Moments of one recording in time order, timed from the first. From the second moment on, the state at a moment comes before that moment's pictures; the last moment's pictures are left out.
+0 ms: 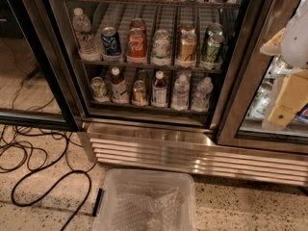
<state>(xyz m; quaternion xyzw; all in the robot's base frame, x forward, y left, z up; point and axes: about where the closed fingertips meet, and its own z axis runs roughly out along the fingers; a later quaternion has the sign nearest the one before) 0.438 -0.217 0.976 -0.60 0.78 -0.03 0.16</state>
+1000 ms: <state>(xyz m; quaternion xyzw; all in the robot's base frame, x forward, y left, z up) 0.445 -0.224 0.933 -0.51 0.84 -0.02 0.19</state>
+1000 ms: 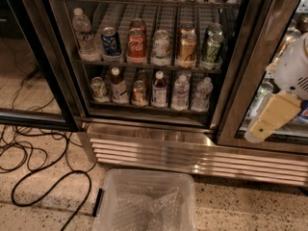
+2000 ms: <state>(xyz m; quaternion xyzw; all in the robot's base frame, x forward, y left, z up) 0.463 -0.226 0.892 -0.40 0.88 -0.02 0.24</state>
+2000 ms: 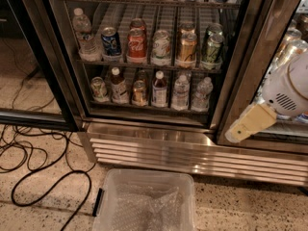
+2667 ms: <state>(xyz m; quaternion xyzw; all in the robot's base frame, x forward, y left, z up) 0.499 -0.229 0.859 -0.27 0.92 -0.03 0.30</state>
